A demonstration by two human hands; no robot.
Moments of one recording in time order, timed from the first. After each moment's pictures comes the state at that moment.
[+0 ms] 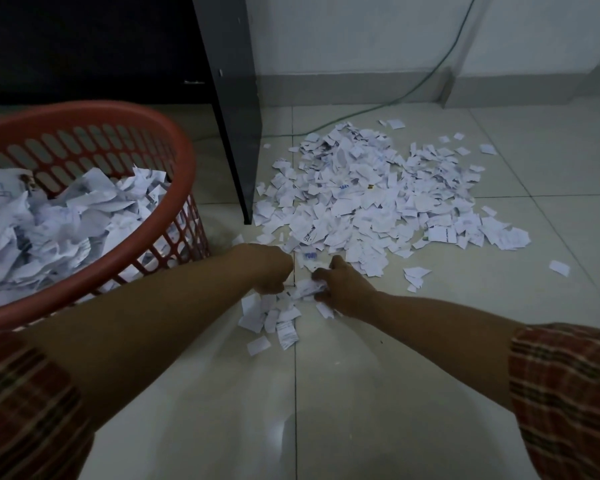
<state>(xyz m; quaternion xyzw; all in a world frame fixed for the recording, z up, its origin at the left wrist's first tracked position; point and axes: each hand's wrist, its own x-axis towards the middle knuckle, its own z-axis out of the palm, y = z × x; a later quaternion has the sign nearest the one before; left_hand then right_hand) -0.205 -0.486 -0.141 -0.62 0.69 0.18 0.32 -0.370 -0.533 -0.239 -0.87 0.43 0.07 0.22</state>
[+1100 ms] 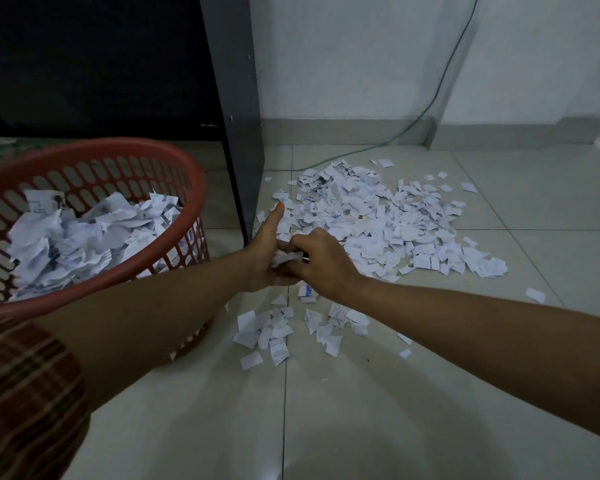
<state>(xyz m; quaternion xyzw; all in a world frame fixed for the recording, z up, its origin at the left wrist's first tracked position) -0.226 -0.475 -0.087 -0.64 0.18 0.63 -0.40 -0.349 -0.522 -0.127 -0.88 0.29 -0.27 0.27</state>
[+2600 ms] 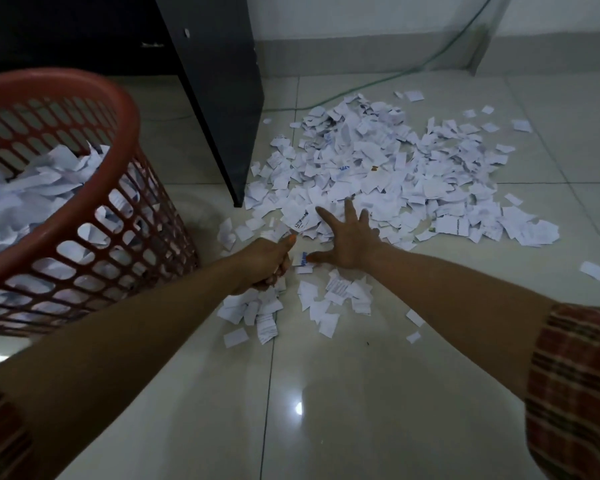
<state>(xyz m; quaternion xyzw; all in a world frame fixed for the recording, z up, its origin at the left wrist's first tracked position) -0.232 -0.495 -0.181 -0.77 0.29 0.52 -0.21 -0.377 -0.615 -0.238 -0.86 0.45 0.09 0.22</state>
